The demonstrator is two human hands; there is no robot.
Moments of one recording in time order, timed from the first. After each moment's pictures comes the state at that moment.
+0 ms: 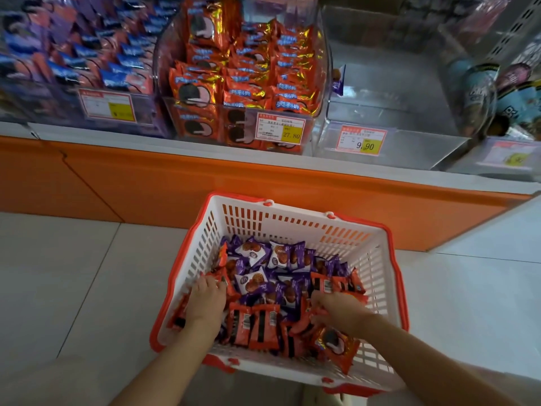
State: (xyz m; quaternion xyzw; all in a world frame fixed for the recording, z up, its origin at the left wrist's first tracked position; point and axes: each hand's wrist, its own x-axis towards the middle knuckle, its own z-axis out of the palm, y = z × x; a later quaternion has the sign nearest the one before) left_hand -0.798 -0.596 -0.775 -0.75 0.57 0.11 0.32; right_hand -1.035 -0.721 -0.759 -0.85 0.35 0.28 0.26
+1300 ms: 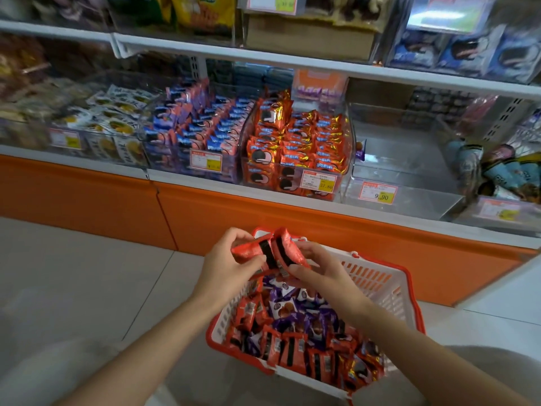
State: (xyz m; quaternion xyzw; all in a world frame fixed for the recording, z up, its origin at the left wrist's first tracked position) left_hand -0.776 -0.545 -0.571 -0.73 0.41 0.24 -0.49; right_hand -0.938 -0.643 -0.575 -0.66 0.30 -0.18 0.66
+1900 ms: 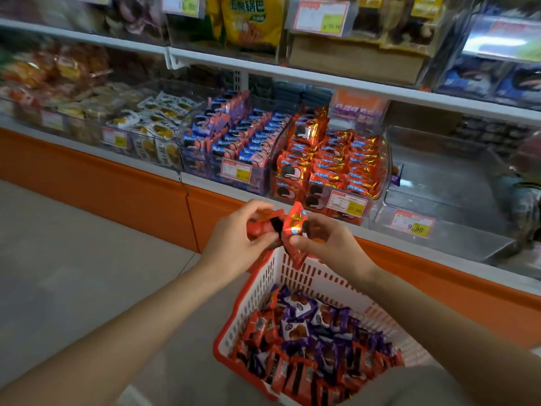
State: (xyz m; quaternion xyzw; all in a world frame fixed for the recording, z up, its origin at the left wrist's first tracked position) left_hand -0.749 -0.564 -0.529 -0.74 0.48 0.08 -0.47; right_hand -0.882 -0.695 -0.536 -0.79 0.25 -0.16 0.54
